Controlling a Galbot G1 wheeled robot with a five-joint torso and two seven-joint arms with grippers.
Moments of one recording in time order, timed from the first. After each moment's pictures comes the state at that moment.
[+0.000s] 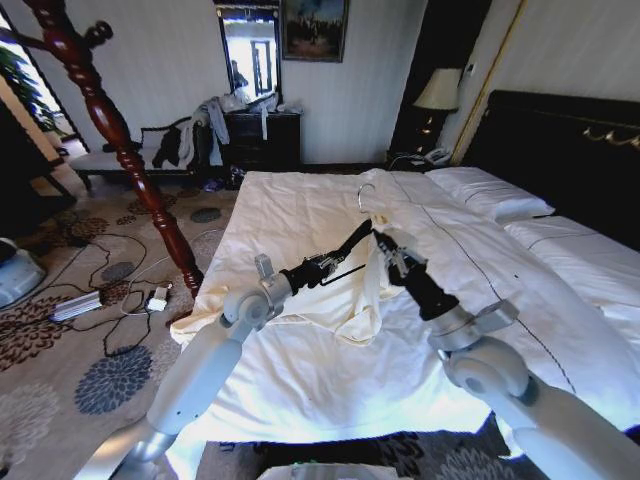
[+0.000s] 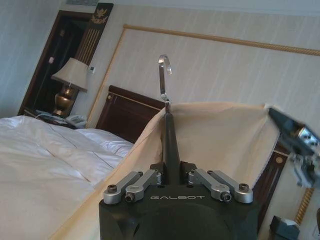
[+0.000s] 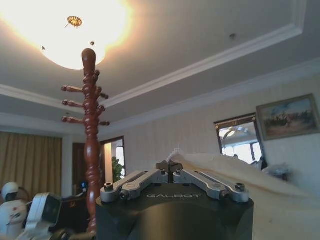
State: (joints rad) left arm 0.71 -1.16 -0.03 -1.90 -0.97 0.41 0.23; right arm -1.28 0.67 0.36 2.31 0.90 0.24 0.02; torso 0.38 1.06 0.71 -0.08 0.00
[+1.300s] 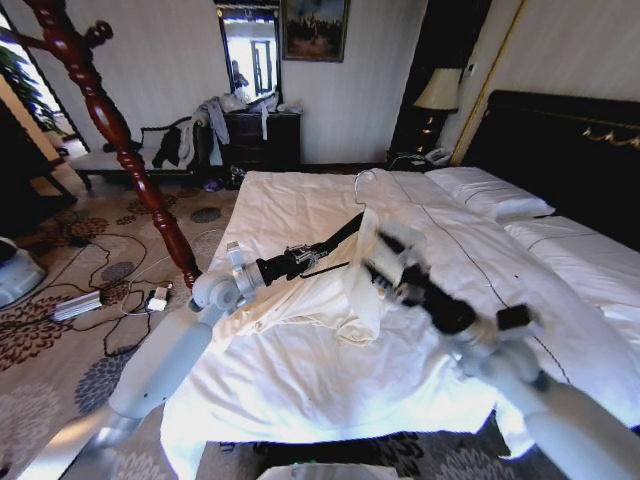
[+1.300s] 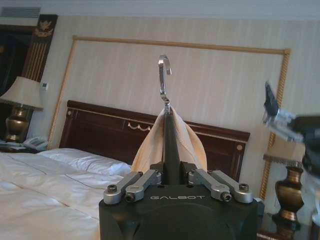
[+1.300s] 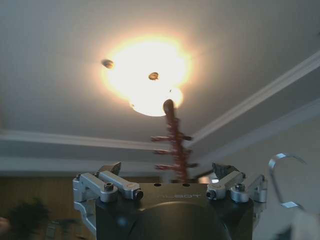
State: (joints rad) left arm 0.61 -0.96 -0.06 -1.82 -1.01 0.31 0.59; right arm -1.29 0.57 0.59 2.26 1.43 0.24 -0.60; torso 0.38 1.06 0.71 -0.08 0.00
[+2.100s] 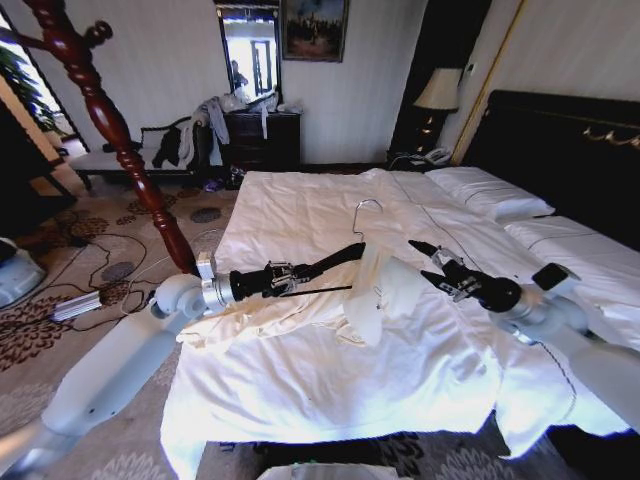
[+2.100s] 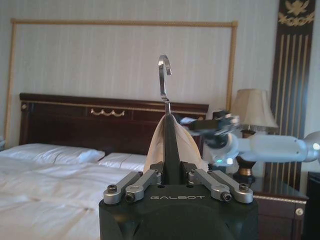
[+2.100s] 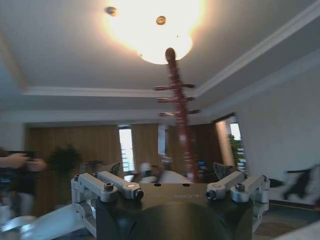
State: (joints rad) left arm 0.67 -0.79 -0.07 -1.90 -1.00 0.25 0.79; right arm -1.24 0.40 0.60 1.83 1.50 0.09 -1.02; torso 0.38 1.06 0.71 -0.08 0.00
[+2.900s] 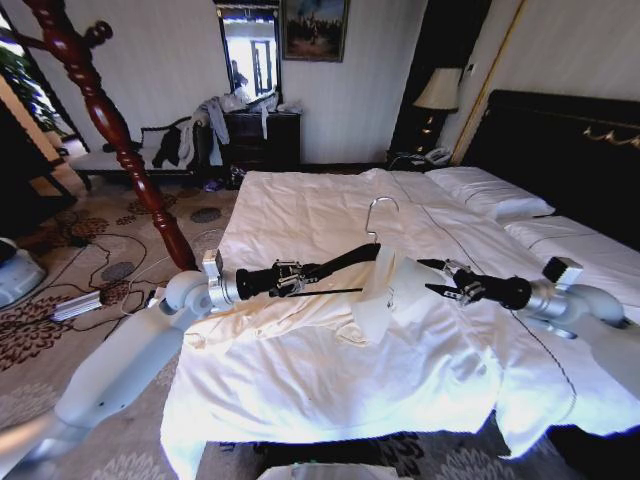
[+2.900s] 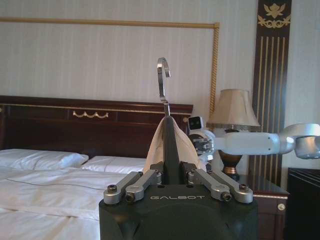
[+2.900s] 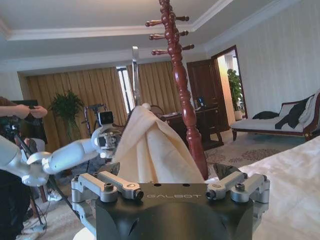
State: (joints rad) left arm 0.60 -0.78 0.01 -1.89 -1.02 0.23 0.82; right arm -1.20 0.34 0.60 1.66 1.31 -0.10 -1.20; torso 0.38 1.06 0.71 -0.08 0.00
